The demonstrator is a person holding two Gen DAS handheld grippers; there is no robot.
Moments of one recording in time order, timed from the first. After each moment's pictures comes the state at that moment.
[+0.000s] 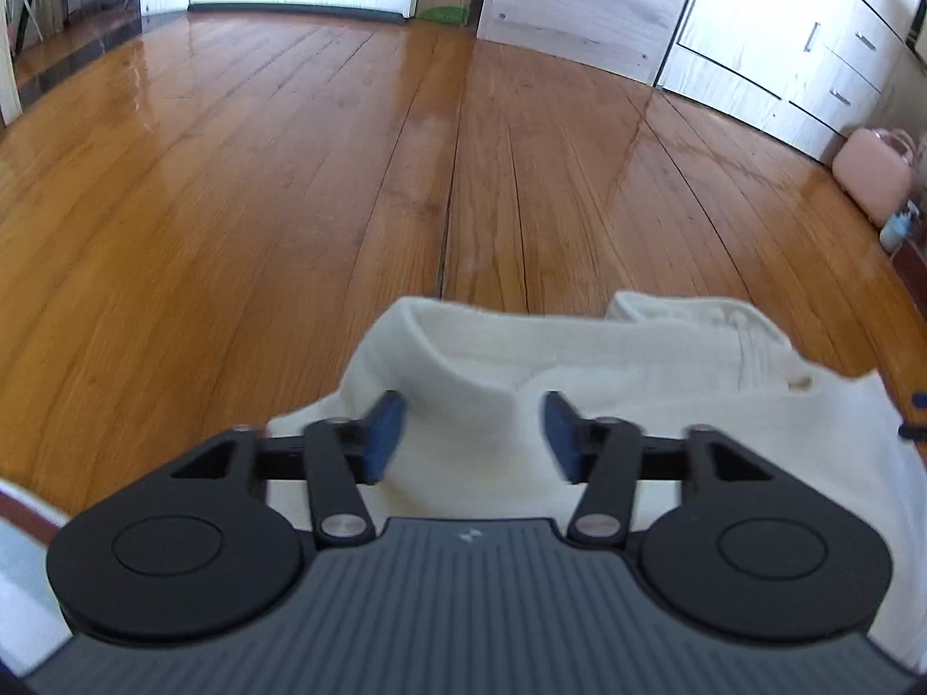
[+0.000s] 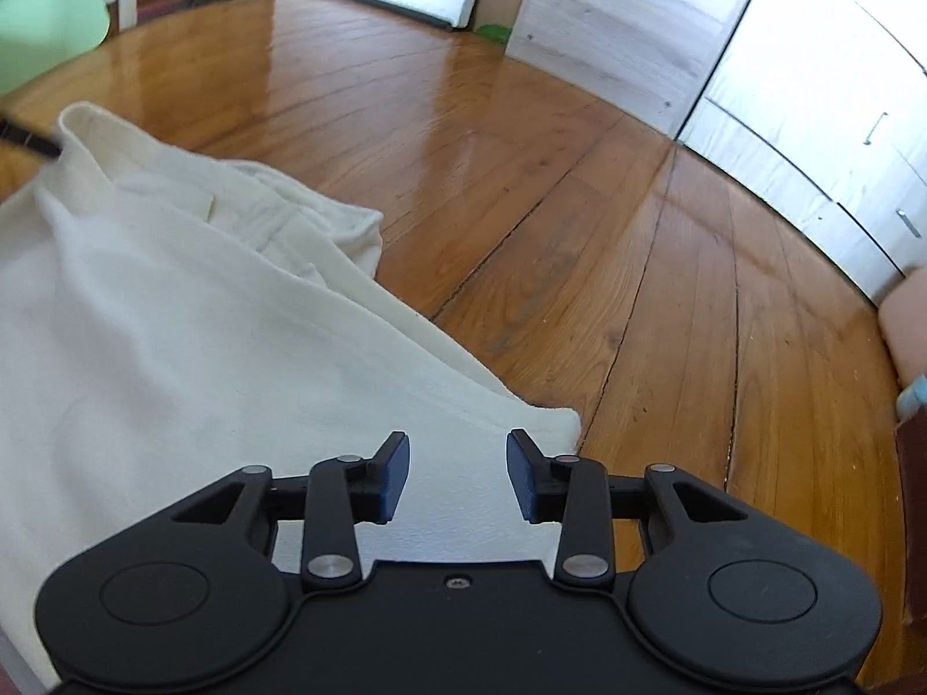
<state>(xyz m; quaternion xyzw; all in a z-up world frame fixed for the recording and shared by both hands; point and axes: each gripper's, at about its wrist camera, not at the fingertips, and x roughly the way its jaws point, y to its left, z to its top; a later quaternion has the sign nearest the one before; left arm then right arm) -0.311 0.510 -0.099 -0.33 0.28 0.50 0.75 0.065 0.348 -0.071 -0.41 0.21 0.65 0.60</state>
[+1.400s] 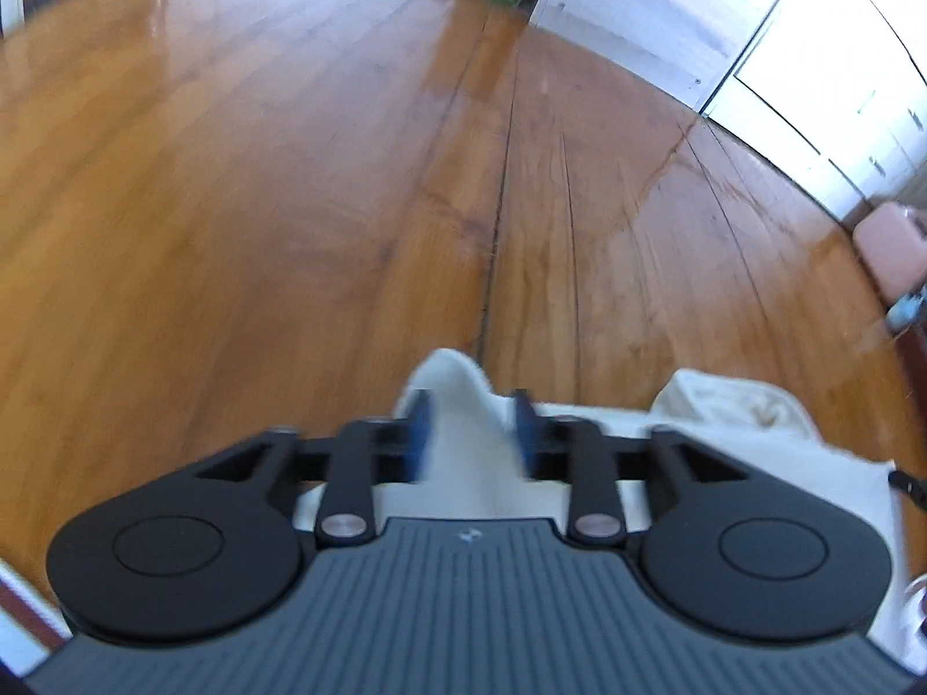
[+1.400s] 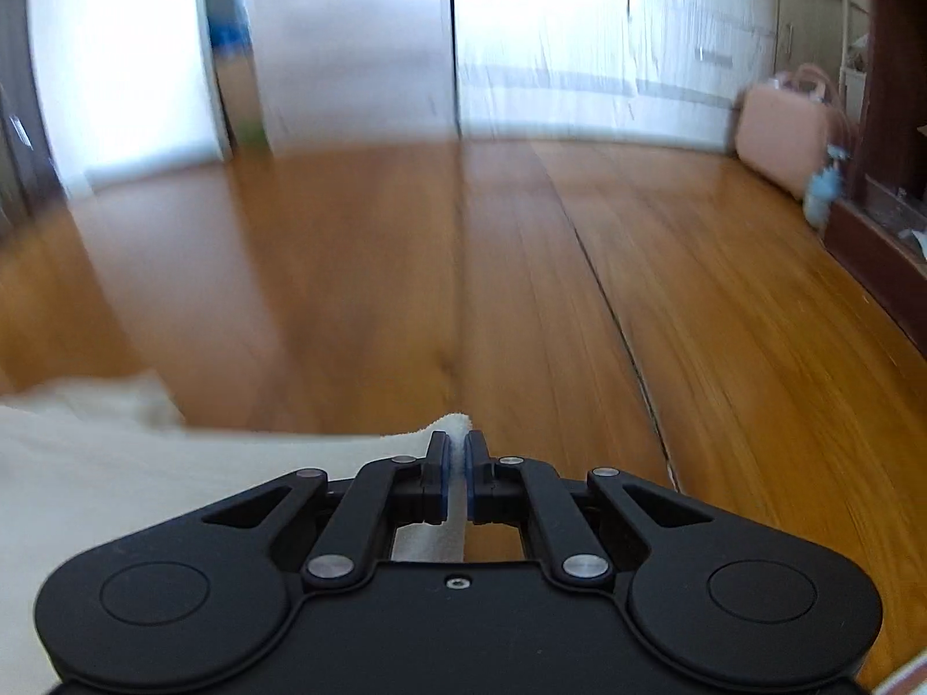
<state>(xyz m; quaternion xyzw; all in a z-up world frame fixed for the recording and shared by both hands) -0.333 0.530 -0.103 -0.38 0.24 0.51 0.74 0.155 0.381 -0.118 -0.21 0.31 0.53 0.76</state>
